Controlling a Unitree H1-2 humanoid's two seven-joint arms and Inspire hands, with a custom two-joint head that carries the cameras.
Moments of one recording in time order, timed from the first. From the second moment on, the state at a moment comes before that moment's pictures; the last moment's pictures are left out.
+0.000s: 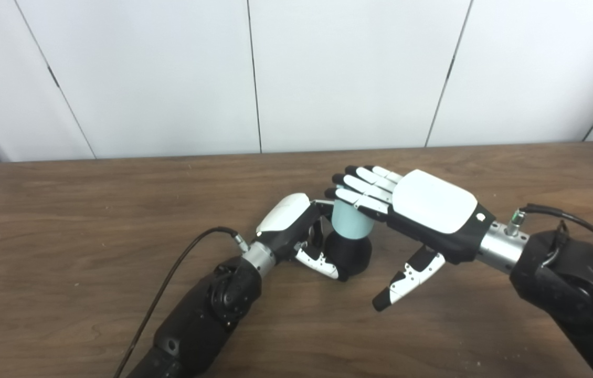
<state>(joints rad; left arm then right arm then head) -0.52 0.15 -0.50 0.37 0.52 -0.09 -0.08 -0.40 -0.61 0.33 -0.44 -0.61 -0.12 0.51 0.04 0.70</state>
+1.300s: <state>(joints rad) -0.52 0.15 -0.49 0.37 0.52 -0.09 -0.10 -0.42 -0.63 0.35 -0.42 -0.57 -0.06 0.54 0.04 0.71</state>
